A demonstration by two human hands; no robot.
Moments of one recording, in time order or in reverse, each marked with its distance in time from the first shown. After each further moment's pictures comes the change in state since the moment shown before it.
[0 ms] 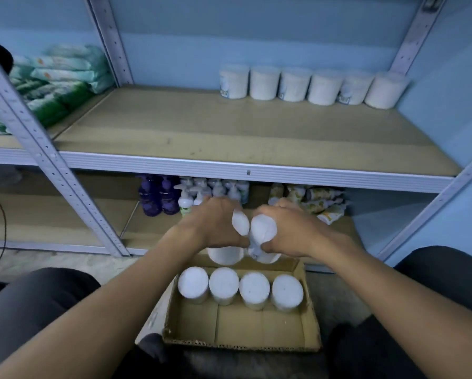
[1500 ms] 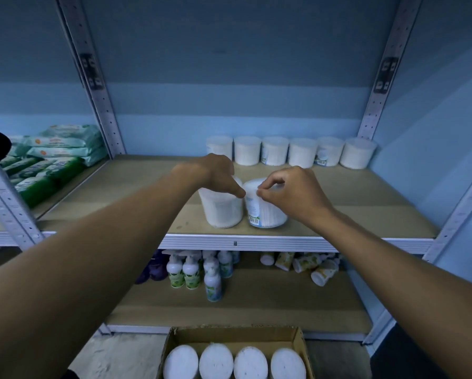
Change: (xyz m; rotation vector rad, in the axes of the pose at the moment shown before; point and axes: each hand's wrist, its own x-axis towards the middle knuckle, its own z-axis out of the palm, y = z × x) left_hand 0.110 0.050 -0.189 0.201 0.056 -0.088; right_hand 0.061 0.010 -0.149 0.287 0.721 -0.117
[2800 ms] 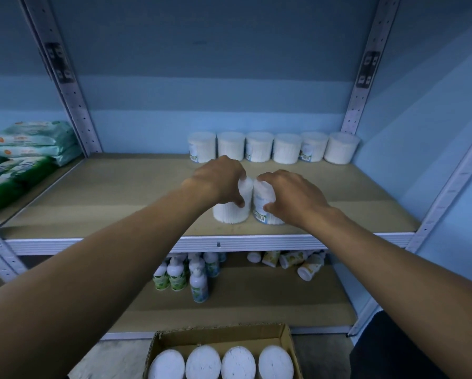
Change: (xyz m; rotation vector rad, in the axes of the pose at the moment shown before) left_hand 0.018 0.037 0.032 0.015 0.174 0.155; right_hand -0.003 0.025 -0.013 -0.506 -0.178 0.022
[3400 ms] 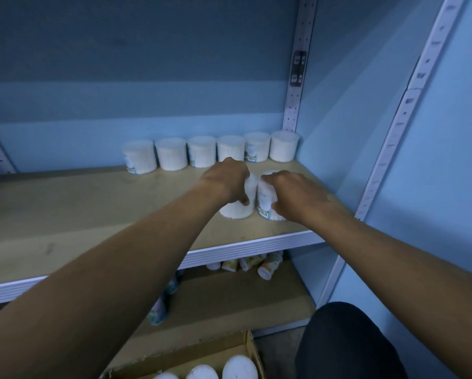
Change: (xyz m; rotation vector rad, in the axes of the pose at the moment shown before) left_hand 0.068 0.120 0.017 0.030 -0.027 0.154; right_hand -0.021 0.108 -0.025 -0.139 -0.043 0.164
